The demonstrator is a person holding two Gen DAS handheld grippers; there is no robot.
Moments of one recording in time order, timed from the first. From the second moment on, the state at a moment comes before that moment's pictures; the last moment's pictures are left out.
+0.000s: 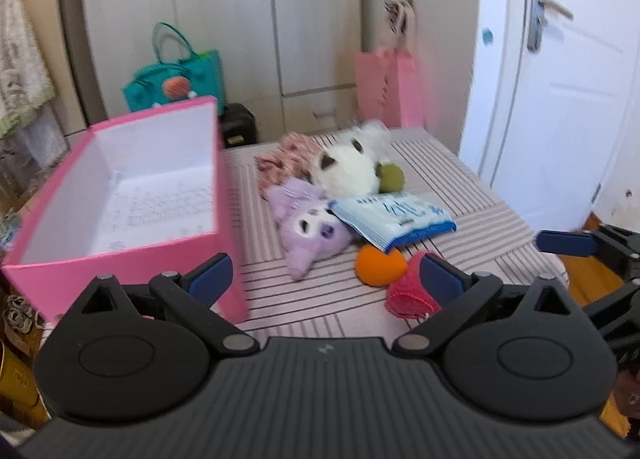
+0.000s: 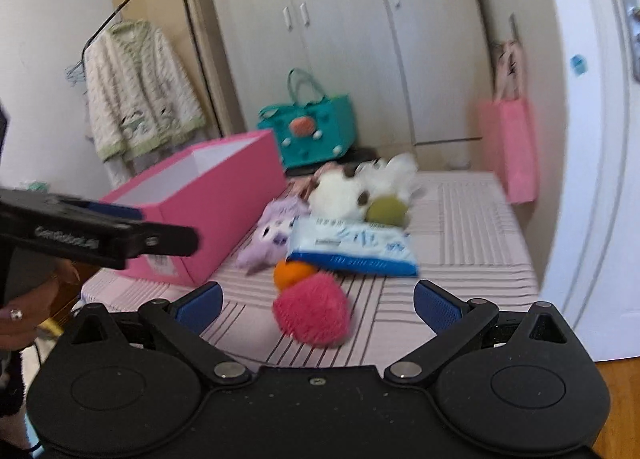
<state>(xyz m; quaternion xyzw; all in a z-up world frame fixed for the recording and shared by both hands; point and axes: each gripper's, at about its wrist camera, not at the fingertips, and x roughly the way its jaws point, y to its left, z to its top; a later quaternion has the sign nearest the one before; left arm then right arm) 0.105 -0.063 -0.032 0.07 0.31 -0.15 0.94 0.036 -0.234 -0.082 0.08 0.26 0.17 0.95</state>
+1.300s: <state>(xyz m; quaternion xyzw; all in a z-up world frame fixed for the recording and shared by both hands) 0.191 -0.082 -0.110 -0.09 0.40 -0.22 0.89 0.079 -0.216 -0.132 0.00 0.27 0.18 0.94</state>
